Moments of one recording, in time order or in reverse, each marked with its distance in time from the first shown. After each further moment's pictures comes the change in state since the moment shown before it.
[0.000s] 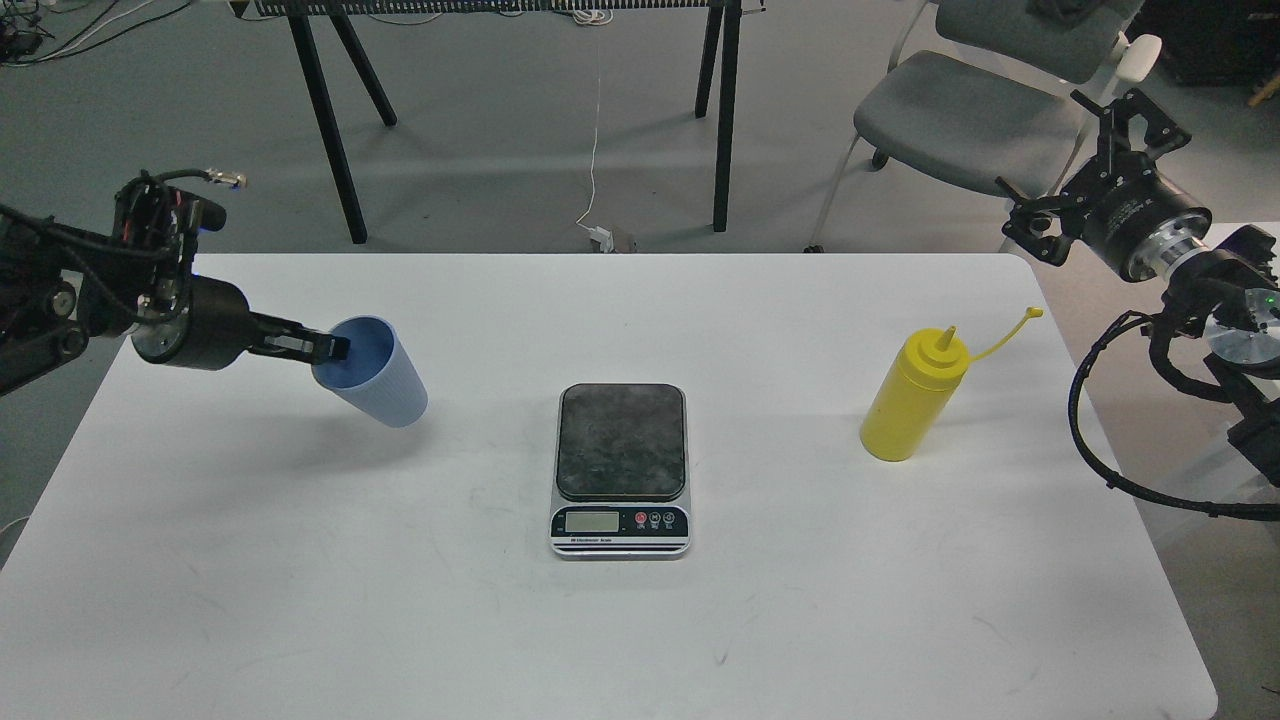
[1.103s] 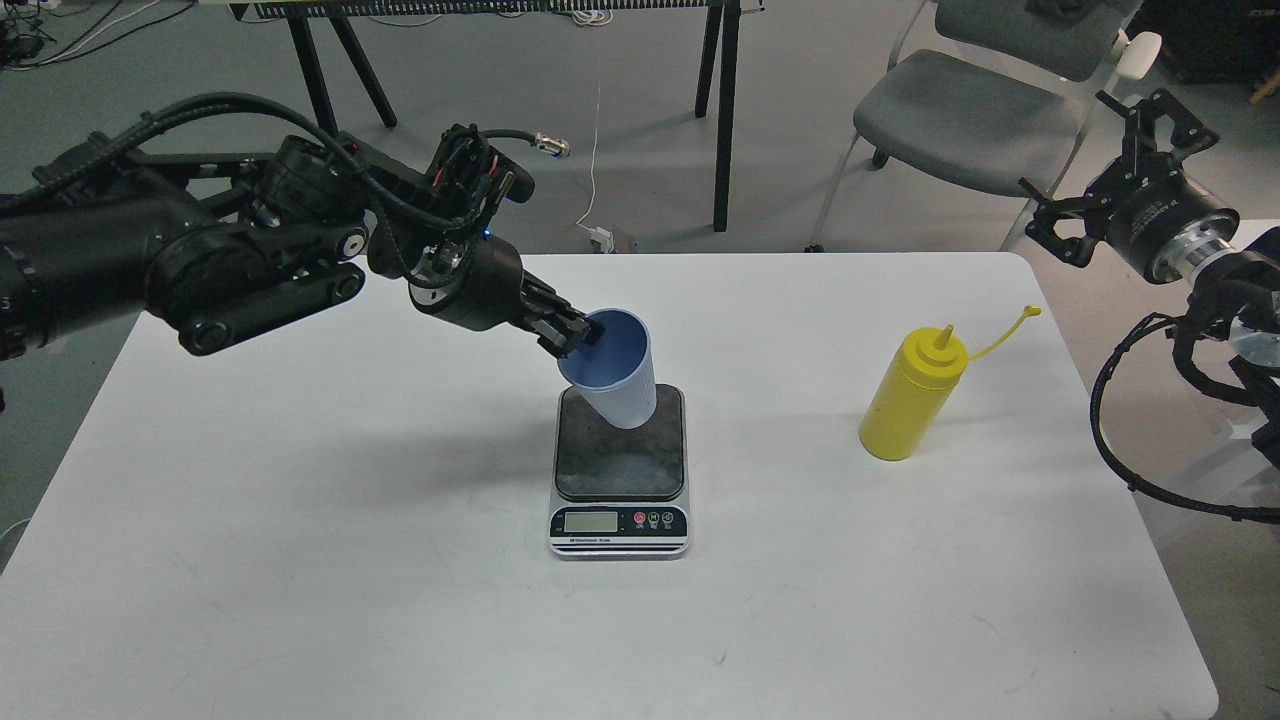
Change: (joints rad) left arm -0.159 -0.391 0.008 -0.025 0.089 -0.002 0.000; right arm -0.009 -0.031 0.000 0.000 0.000 0.000 0.000
